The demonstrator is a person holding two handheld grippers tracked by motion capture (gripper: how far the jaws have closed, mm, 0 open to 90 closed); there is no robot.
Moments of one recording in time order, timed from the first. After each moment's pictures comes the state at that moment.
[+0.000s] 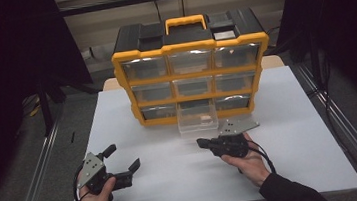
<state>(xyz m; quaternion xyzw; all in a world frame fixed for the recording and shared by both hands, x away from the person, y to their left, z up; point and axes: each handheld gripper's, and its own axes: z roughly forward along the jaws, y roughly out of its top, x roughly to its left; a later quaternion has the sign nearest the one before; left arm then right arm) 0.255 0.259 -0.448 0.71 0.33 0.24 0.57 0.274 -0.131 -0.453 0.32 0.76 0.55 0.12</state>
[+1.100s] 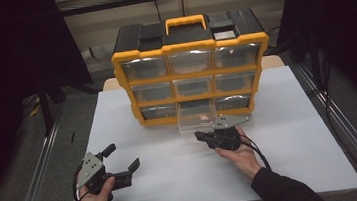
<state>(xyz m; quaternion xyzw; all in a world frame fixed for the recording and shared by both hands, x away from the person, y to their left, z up) 0.256 0.259 -0.447 0.71 0.32 0.25 0.57 0.301 -0.122 -0.467 0.35 0.77 0.52 0.15</state>
